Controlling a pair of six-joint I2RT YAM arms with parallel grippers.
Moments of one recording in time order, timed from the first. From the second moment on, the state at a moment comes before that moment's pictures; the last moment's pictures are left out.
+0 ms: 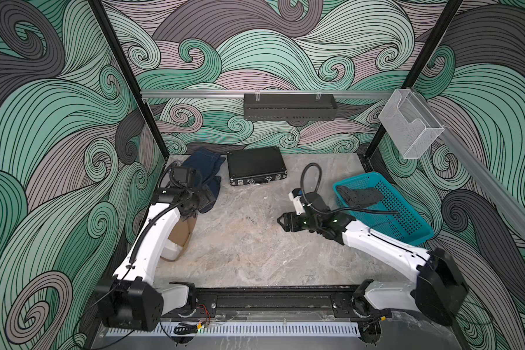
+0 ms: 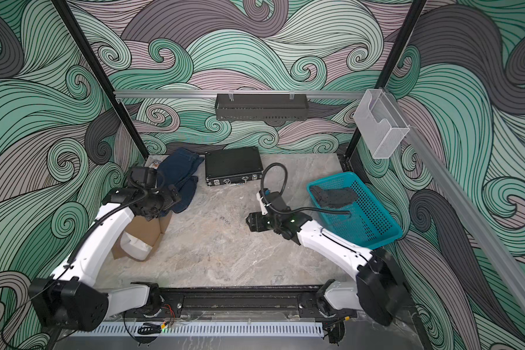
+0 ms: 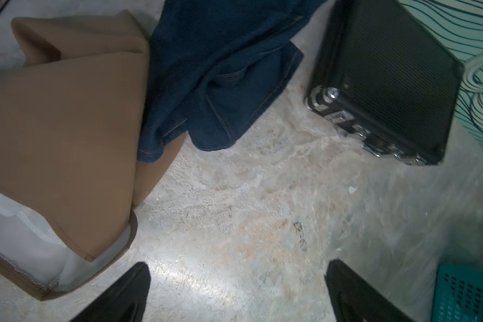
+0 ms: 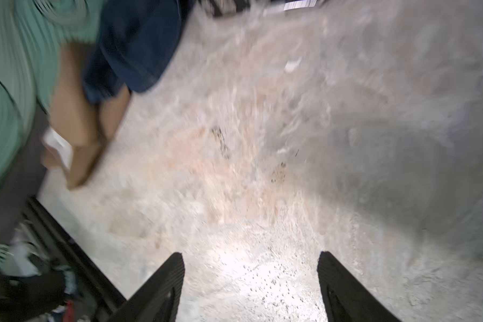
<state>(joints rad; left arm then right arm) -0.06 1.29 1.18 -0.95 0.00 -0.69 0.74 1.36 0.86 -0.33 -0.10 0.44</state>
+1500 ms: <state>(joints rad) -0.47 1.23 1.46 -0.78 0.18 -0.63 0.69 1.13 0.59 -0.15 0.27 0.46</state>
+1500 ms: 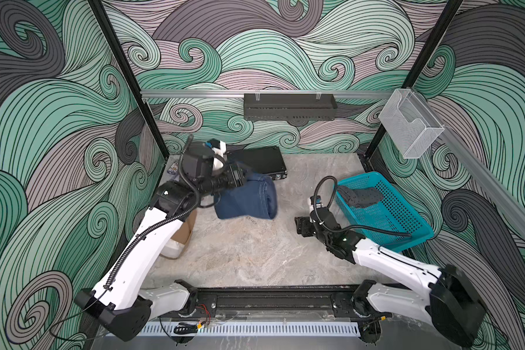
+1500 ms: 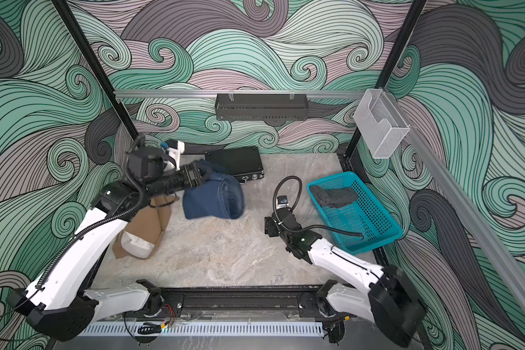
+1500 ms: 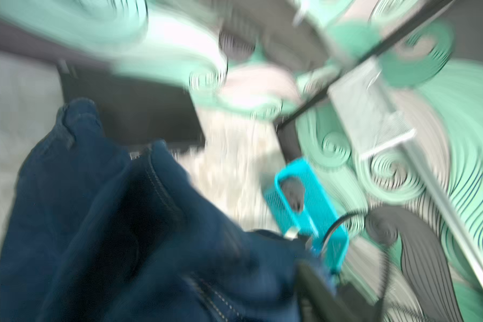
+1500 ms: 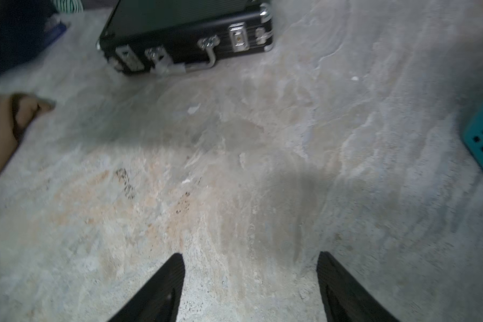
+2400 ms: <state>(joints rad) -0.28 1.64 1.21 -0.95 0.30 -0.60 0.74 1.42 1.03 -0.56 -0.24 0.49</state>
